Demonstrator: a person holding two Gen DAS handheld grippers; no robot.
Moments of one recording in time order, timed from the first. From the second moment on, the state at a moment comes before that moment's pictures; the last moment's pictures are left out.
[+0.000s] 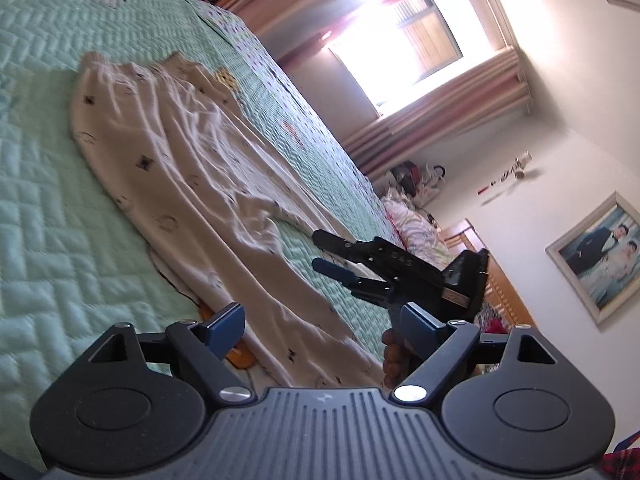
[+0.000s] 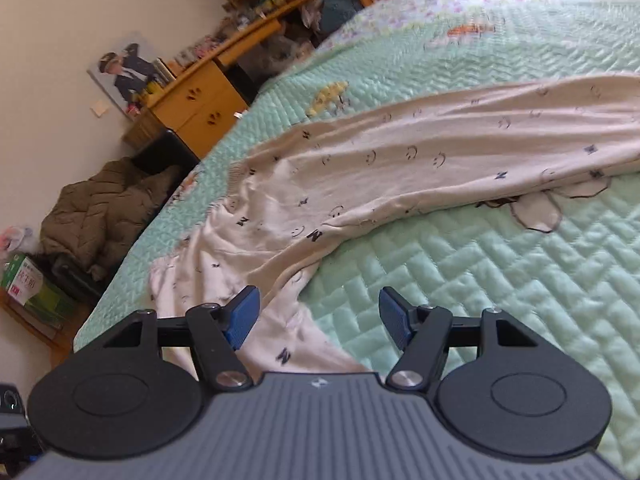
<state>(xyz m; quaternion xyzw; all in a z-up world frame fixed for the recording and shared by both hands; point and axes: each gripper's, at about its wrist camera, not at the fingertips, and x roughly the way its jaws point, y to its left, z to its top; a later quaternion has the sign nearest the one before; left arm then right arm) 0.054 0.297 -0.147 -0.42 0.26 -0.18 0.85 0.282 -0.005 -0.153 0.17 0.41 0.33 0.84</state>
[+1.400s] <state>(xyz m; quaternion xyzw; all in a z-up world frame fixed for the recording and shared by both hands) 0.245 0.378 -0.132 -0.42 0.16 -0.13 0.89 0.332 0.076 -0.129 -0.09 0.28 0.51 0.81</state>
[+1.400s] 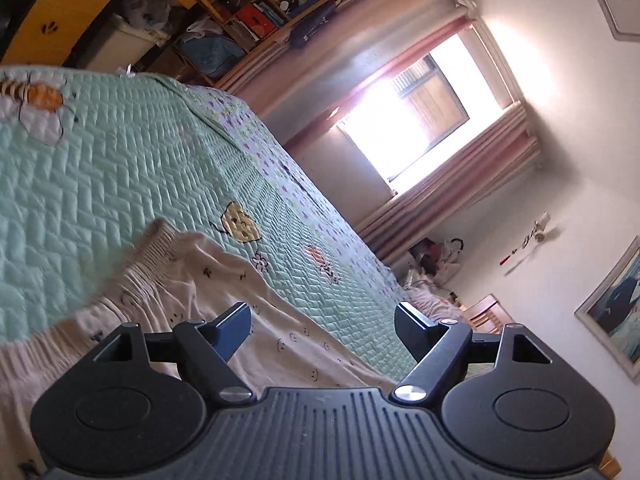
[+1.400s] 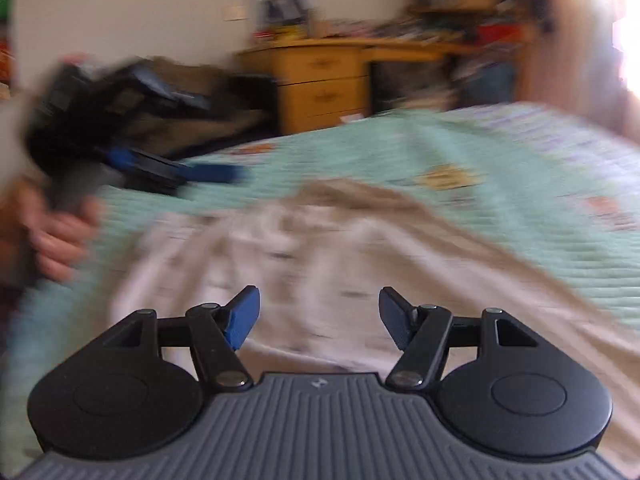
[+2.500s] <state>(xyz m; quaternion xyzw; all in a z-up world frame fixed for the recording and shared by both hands) 0.247 0.398 -0.185 -0.46 0.13 -0.11 0.87 0.443 0.154 -0.133 -0.09 0.32 0.47 0.82</state>
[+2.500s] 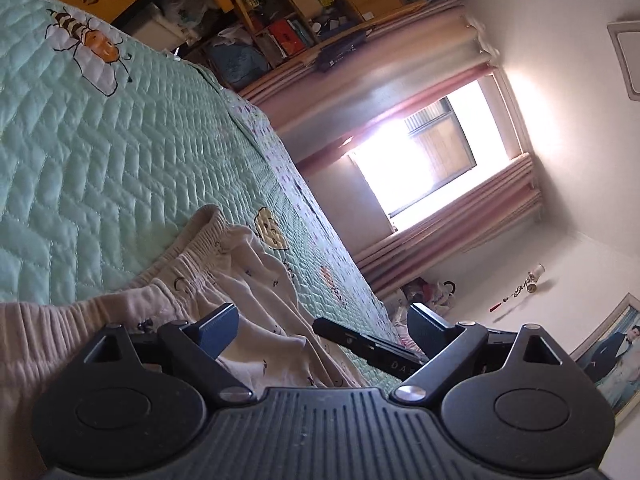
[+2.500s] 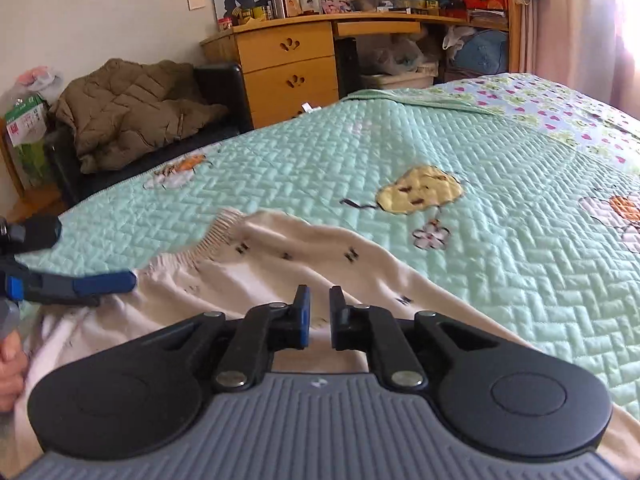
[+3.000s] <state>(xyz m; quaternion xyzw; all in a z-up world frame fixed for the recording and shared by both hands) 0.256 0.405 -0.198 -0.48 0.14 -0.12 0.86 0.482 0.156 -0.113 -0.10 0.34 0.42 0.84</state>
